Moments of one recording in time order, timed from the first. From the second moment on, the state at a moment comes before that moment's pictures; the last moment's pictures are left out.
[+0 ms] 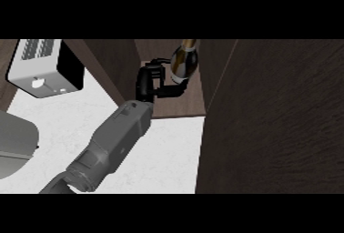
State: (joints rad) left arm -0.99 0.00 -0.43 -0.32 0.72 0.51 -0.56; right arm 0.06 -0.16 -0.24 -2.32 -0.51 0.38 0.34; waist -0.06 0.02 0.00
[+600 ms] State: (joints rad) left arm -0.97 0.00 -0.46 -0.22 0.75 0.49 -0.59; right arm 0.00 -0.16 -0.21 -2.30 -0.49 0.36 0.35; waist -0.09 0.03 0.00
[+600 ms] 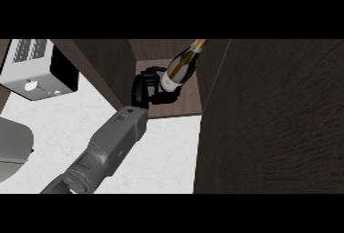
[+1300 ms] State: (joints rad) left arm -0.98 0.00 -0.46 -0.17 0.77 0.48 -0.69; right arm 0.00 -0.13 -0.19 -2.30 -0.48 0.36 0.34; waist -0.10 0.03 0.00
